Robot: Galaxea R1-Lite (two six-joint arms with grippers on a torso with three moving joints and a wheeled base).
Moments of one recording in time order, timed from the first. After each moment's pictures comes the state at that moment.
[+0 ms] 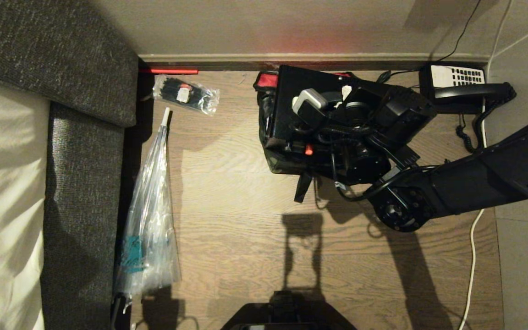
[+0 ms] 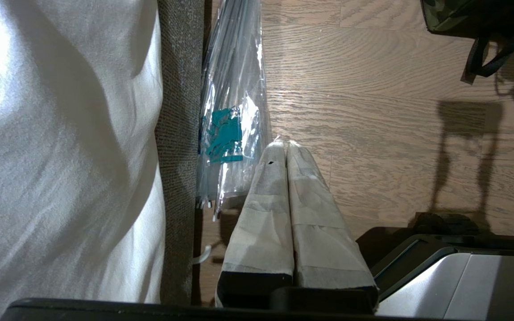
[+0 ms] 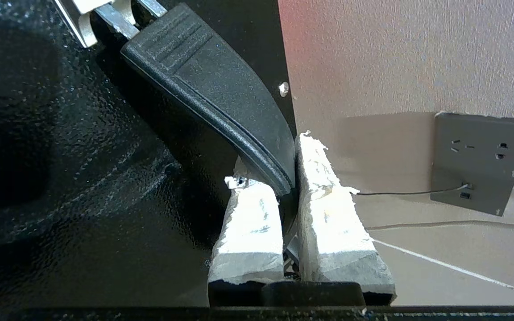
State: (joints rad) left arm 0.00 0.00 0.00 0.00 0.00 0.00; right arm 0.67 2.04 -1.27 -1.30 -0.66 -1.51
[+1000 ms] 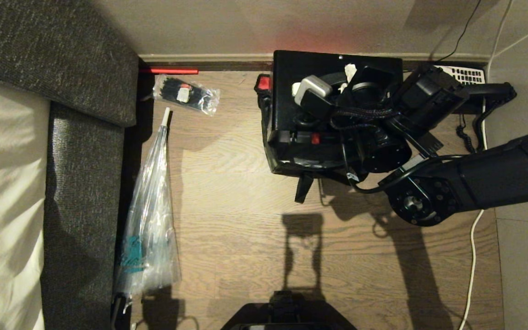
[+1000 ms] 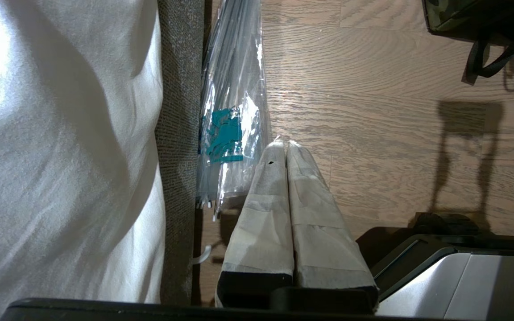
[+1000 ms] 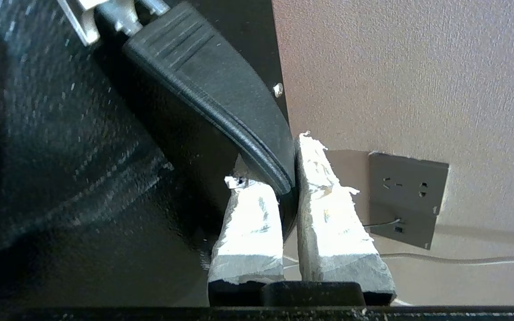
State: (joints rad) left arm 0.00 0.00 0.00 0.00 0.00 0.00; right arm 0.68 1.95 -1.26 -1.29 -0.57 -1.66
